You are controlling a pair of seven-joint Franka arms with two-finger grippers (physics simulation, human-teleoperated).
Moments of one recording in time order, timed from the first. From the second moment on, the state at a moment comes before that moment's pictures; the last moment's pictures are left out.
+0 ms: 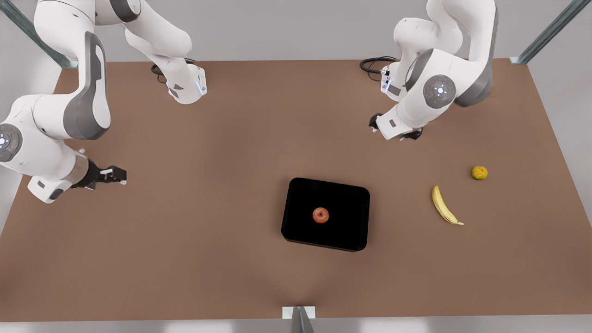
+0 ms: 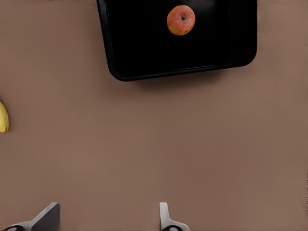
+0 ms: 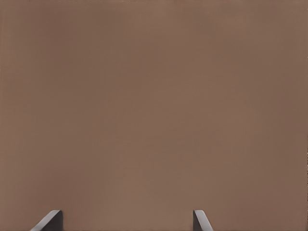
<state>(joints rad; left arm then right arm) -0.36 -0.04 -0.06 -1.87 -0.12 1.65 -0.09 -0.27 0.27 0.30 -1.44 -0.08 1.62 -0.15</state>
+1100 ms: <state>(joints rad) -0.64 0.76 0.06 -1.32 -0.17 2.12 -0.42 -0.20 0.34 0.30 -1.38 -0.09 1.73 -0.28</state>
